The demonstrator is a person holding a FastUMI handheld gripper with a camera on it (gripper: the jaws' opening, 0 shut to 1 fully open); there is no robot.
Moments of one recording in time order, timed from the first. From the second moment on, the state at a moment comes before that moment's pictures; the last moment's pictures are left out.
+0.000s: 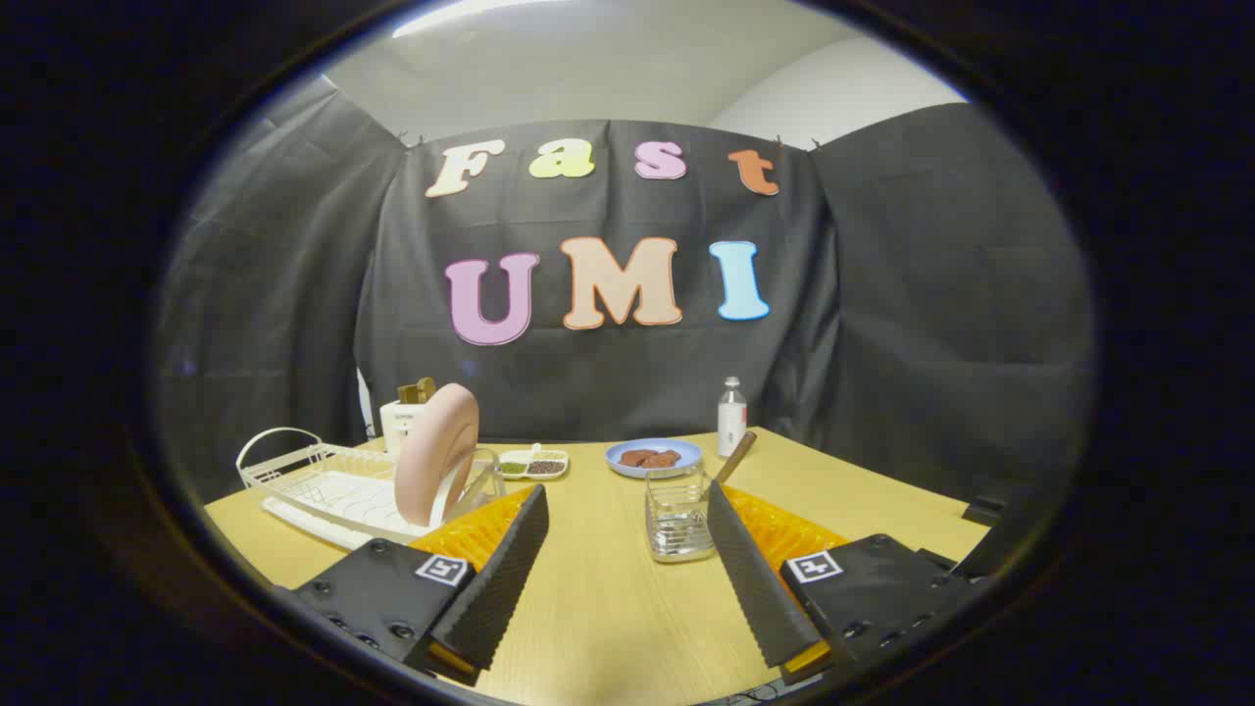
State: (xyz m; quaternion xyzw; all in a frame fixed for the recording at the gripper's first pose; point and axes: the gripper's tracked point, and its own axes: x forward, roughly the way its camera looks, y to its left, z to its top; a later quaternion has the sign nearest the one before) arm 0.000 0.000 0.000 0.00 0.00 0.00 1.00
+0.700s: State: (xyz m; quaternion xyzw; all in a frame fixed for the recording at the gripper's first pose) arm -0.006 -0.017 -0.010 0.00 0.01 -0.01 1.00
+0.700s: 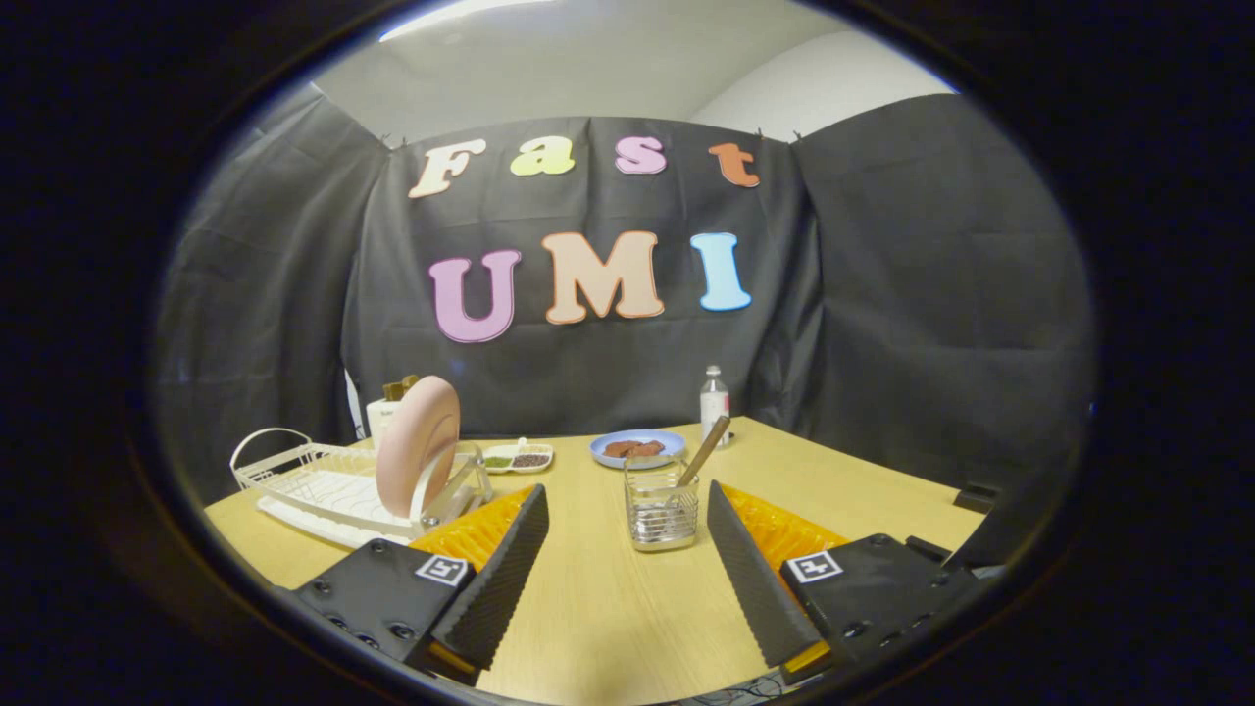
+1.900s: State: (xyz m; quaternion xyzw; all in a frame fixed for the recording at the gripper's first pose) arm 0.042 0.085 0.046 -0.03 0.01 0.07 1.00
